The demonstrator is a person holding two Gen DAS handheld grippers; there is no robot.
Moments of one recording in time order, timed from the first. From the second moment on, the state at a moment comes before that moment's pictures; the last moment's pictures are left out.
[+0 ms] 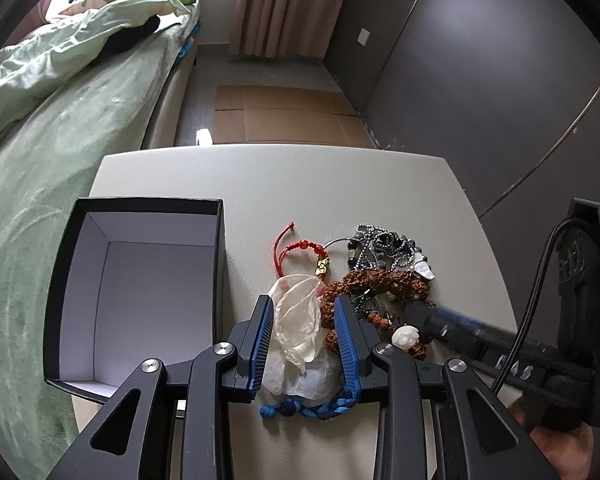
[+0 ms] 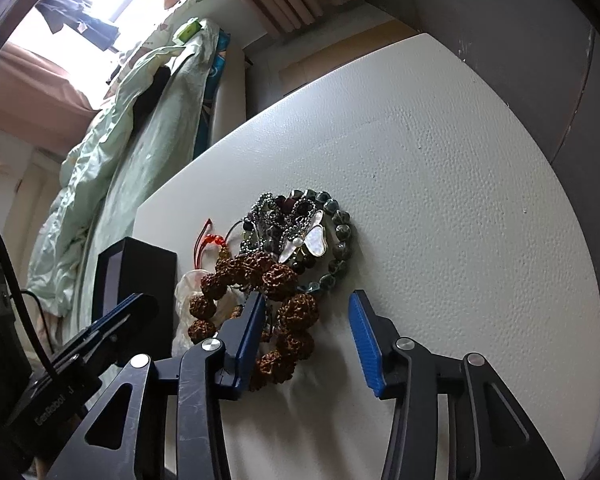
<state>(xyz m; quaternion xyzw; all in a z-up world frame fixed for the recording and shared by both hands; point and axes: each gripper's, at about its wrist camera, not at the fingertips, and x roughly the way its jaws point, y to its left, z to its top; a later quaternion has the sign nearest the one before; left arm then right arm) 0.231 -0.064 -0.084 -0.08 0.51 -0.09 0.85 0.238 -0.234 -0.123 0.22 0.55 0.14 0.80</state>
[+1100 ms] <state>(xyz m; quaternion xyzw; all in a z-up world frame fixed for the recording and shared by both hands) 0.235 -0.122 -0.119 0.06 0.53 -0.06 0.84 0.210 -0.289 -0.070 0.33 0.45 0.16 0.82</state>
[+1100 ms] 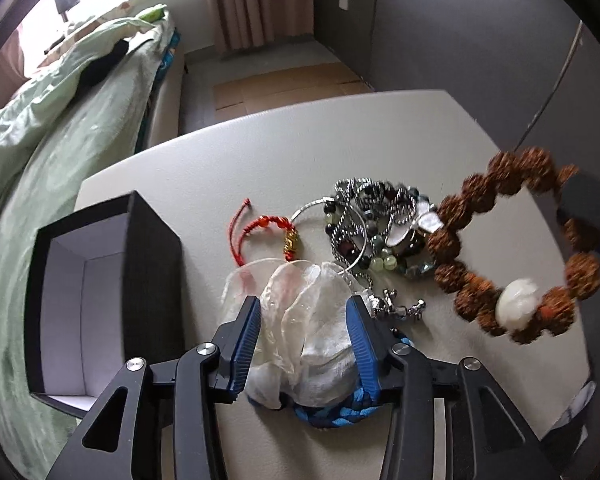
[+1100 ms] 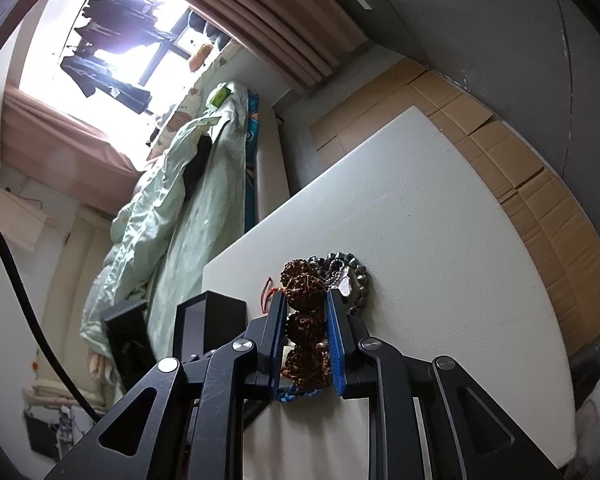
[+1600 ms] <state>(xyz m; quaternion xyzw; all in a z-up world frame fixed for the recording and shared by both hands) 0.225 -0.096 -0.073 -0.03 0.47 -0.09 0.88 0.204 -0.286 -0.060 0.32 0.43 0.18 0.82</state>
